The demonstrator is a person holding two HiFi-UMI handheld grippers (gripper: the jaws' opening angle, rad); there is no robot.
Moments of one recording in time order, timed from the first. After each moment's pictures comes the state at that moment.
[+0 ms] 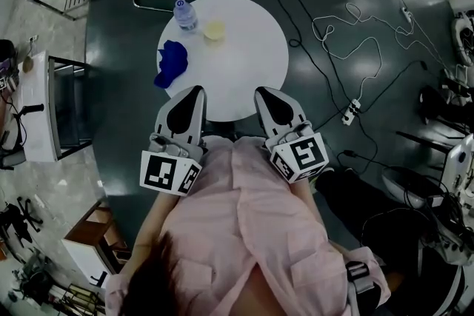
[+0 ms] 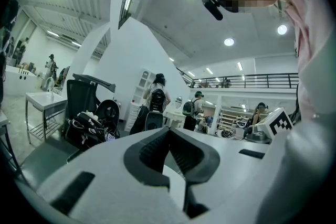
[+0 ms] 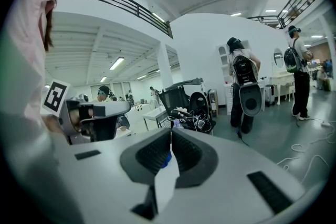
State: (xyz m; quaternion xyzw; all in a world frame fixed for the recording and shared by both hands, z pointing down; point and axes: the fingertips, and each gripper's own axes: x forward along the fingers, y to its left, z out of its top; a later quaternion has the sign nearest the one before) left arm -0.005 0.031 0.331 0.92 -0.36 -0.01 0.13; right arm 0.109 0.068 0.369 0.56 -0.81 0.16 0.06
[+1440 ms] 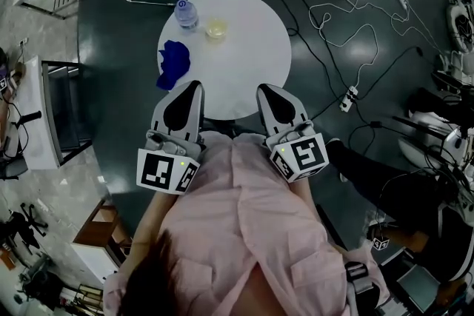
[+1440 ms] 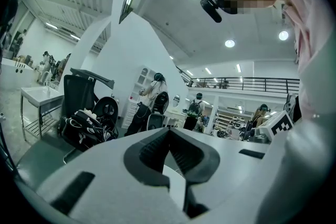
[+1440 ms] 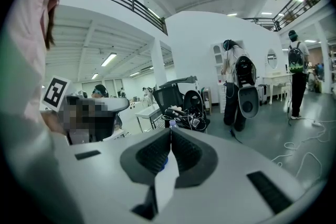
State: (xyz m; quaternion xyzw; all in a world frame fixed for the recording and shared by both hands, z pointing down) left arm -0.024 -0.009 0.325 0.93 -0.34 -0.01 0.15; right arm 0.094 0.042 0.366 0.59 -0.78 0.17 0.08
